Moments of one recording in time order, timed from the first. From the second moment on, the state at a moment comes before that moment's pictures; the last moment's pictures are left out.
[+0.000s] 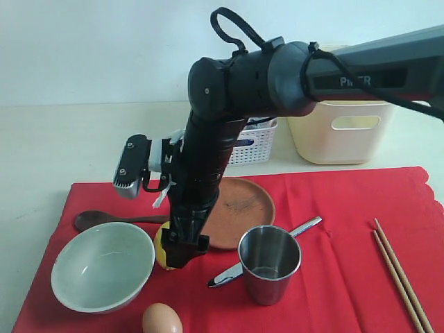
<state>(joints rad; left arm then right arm) -0.05 0.01 0.00 0.07 0.37 -0.06 0.74 2.12 -1.56 0.29 0.93 -0.95</state>
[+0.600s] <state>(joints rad) -0.05 0.01 0.00 0.07 0.37 -0.06 0.74 2.20 -1.56 0.33 0.84 -0.94</state>
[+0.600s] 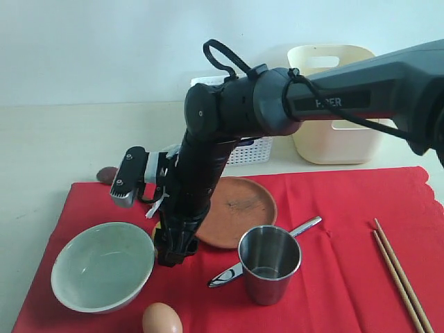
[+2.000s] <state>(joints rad) -0.05 0.01 0.00 0.07 0.37 -0.06 0.47 1.98 -1.69 0.33 0.45 -0.58</state>
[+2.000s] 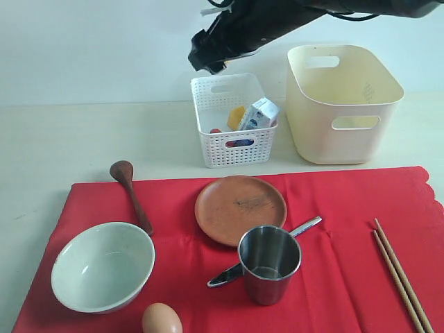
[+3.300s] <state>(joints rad) -0.05 0.01 0.00 0.07 0.37 -0.06 0.34 2.44 -2.23 0.36 0.75 -0.41</state>
